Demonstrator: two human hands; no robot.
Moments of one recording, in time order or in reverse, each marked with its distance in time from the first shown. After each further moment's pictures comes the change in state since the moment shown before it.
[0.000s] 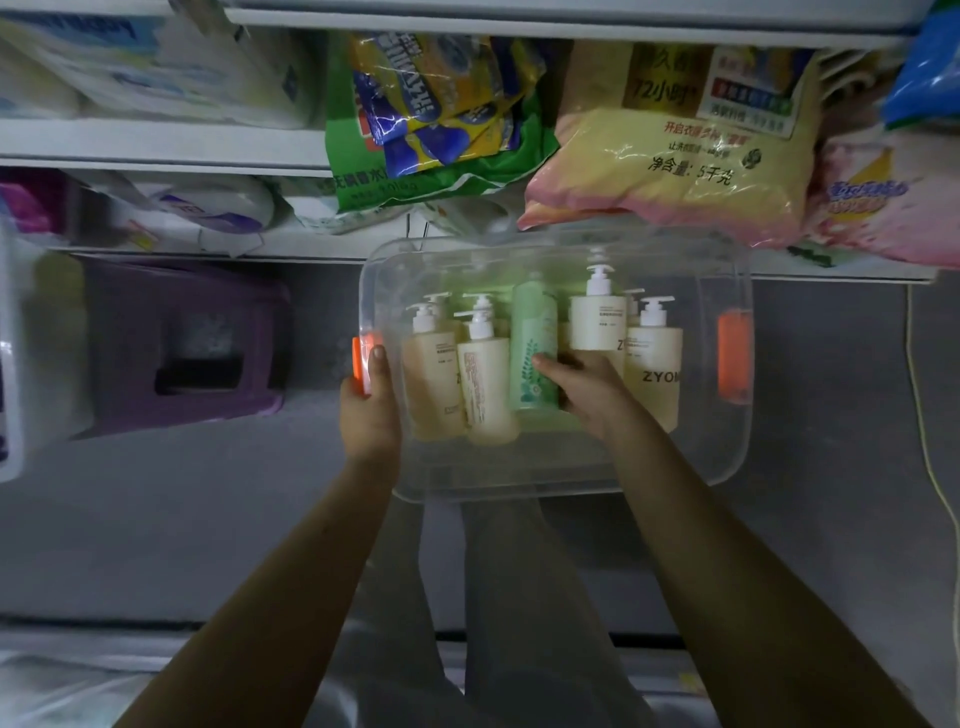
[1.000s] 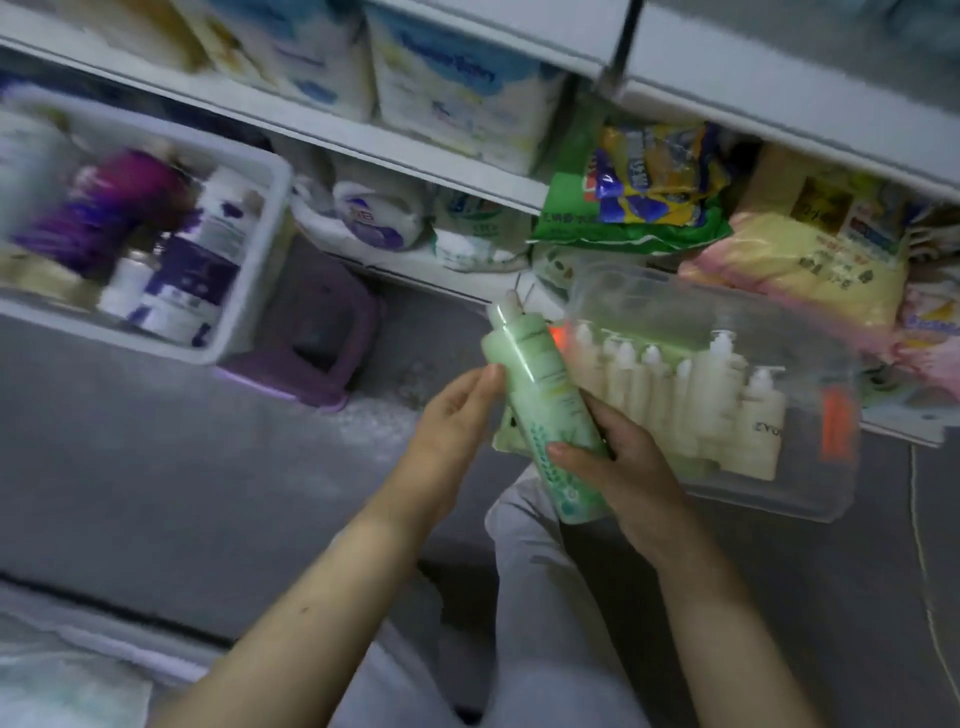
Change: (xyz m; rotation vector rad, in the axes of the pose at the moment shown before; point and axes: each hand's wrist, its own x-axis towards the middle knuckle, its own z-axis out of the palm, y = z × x) left_hand -0.047 -0.018 -0.201 -0.410 -0.534 0.217; right_hand -0.217 0.025 0.181 -0.217 -0.270 -0.512
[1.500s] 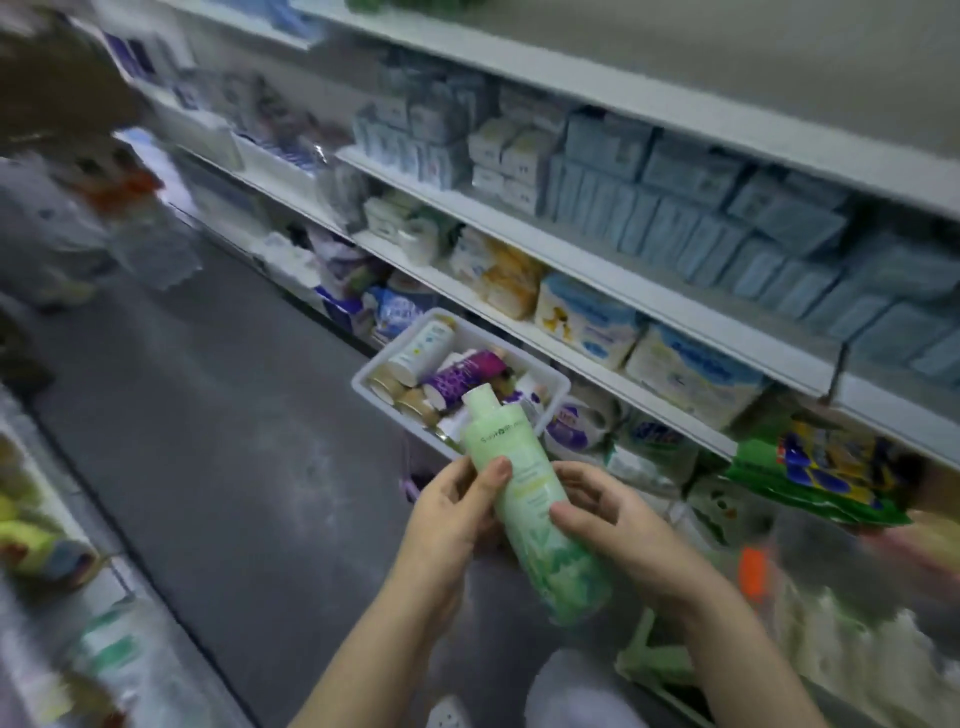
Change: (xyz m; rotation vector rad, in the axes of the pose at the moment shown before) left_hand -0.247 0.119 -0.268 -0.306 0.191 0.409; right_hand -0.098 -0.133 0.303 -0.233 -0.489 -0.185
